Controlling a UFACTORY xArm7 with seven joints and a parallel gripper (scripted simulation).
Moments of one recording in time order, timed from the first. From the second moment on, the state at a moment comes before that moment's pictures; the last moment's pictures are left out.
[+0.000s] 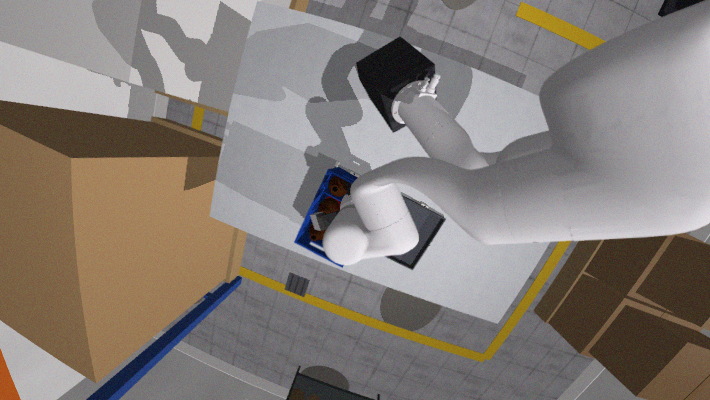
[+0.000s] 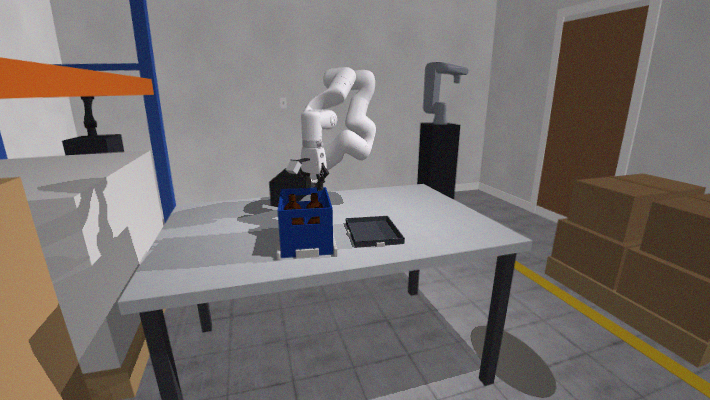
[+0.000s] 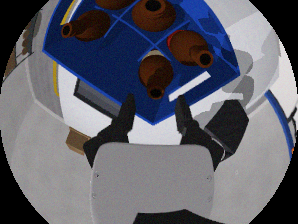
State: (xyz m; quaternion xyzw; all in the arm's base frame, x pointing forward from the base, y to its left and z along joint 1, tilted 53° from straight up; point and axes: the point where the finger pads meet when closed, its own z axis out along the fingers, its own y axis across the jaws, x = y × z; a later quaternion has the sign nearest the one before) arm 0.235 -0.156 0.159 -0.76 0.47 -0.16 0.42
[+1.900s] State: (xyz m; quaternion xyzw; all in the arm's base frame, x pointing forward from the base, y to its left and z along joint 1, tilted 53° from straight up) arm 0.253 -0.142 0.142 -0.76 0.47 -0.16 0.42
